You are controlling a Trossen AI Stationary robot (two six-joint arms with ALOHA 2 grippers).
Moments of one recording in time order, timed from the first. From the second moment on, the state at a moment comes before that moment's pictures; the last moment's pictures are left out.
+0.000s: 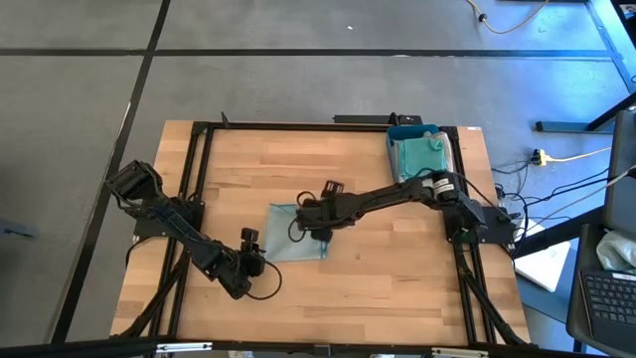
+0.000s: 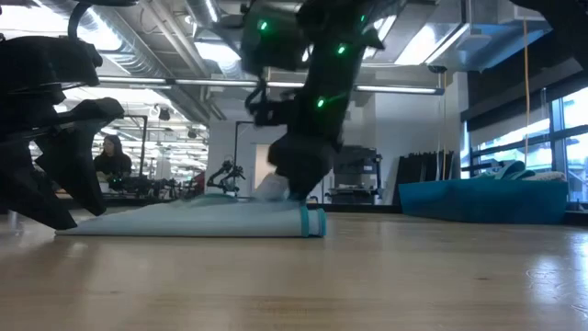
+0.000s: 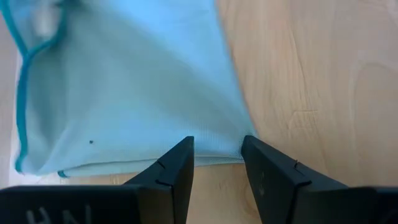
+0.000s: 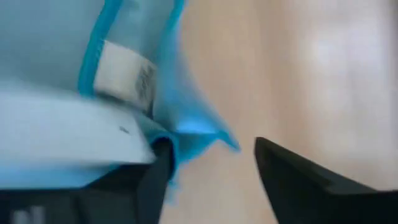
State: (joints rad) left arm -0.73 1.60 0.66 -0.35 -0.60 -0.44; right arm 0.09 2.18 1.64 -0.80 0.52 0.26
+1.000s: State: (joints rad) left arm -0.74 1.60 0.66 -0.34 -0.60 -0.45; right arm 0.38 2.09 1.50 -0.30 0.45 0.03
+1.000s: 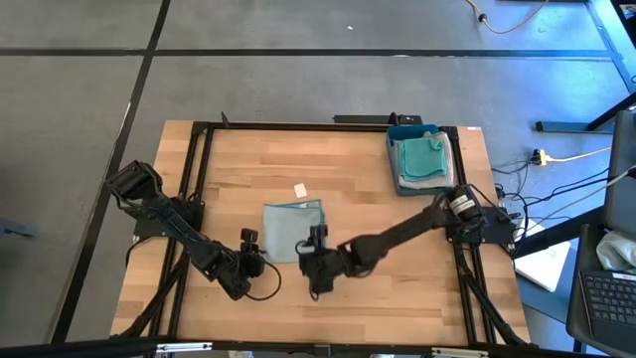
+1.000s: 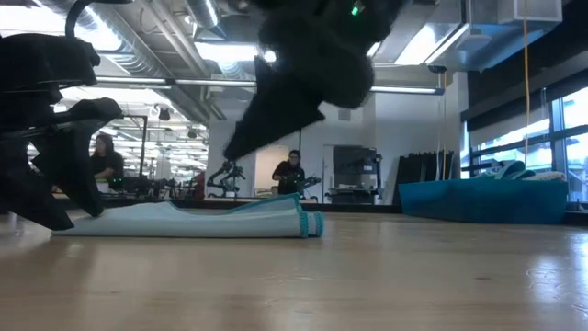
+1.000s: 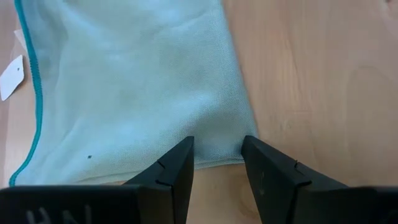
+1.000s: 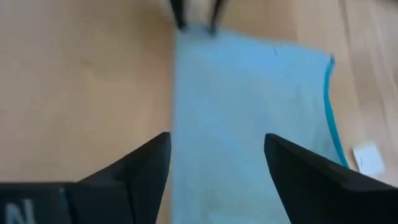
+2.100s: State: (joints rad) left arm -0.71 1.60 0.76 -0.19 -0.58 -0.49; right arm 0.42 2.27 1.47 -0.13 0.59 -0.33
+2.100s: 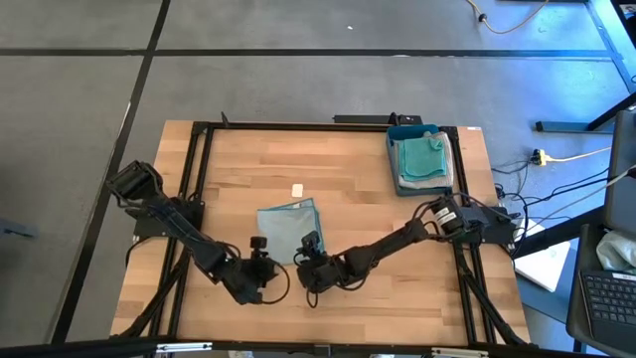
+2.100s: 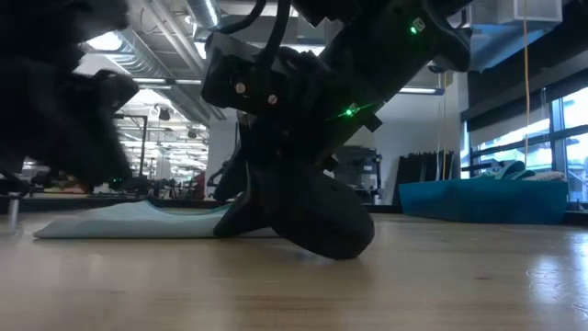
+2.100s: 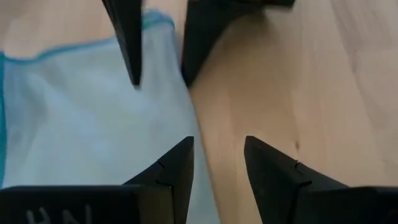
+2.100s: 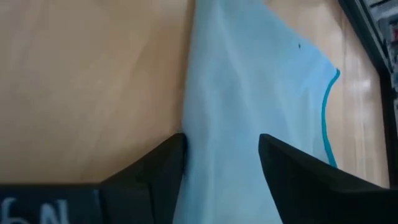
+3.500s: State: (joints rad) left arm -0.63 1.67 0.79 -0.44 -0.49 -0.29; right arm 0.41 2.27 1.48 -0.29 0.55 0.00
